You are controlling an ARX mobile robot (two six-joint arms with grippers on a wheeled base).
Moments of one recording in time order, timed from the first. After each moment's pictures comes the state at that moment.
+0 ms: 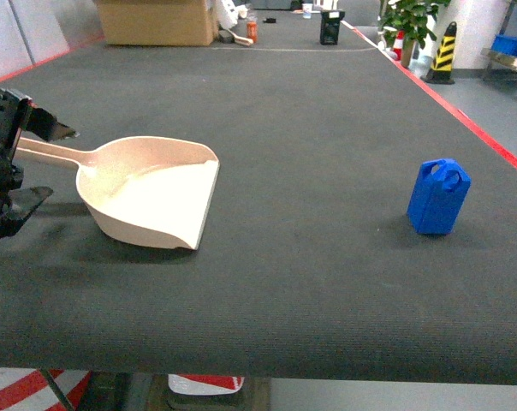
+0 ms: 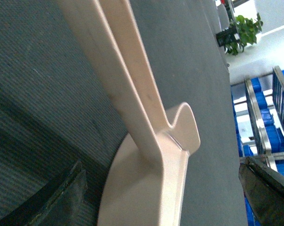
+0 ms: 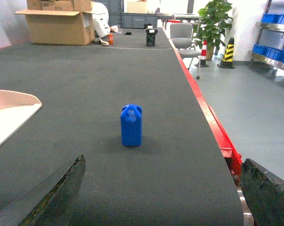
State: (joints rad) left arm 0.15 2.15 1.06 0.81 0.28 -0.96; right arm 0.00 0.00 0.01 0.00 0.00 0.00
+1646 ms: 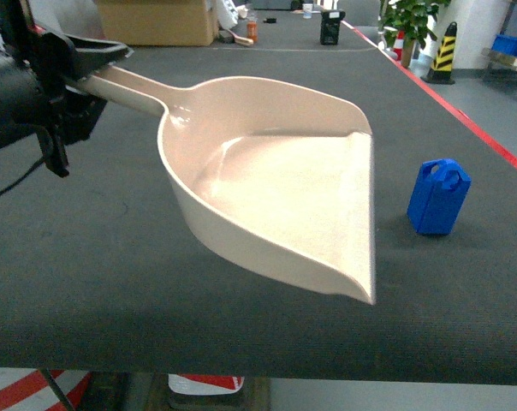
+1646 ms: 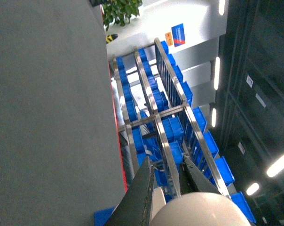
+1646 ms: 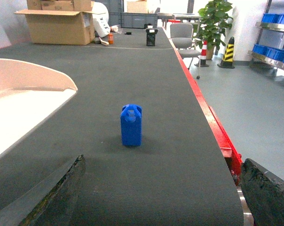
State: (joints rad) left arm -0.06 1.92 0.81 1.28 0.41 -1.28; right arm 0.00 0.00 0.01 0.00 0.00 0.00
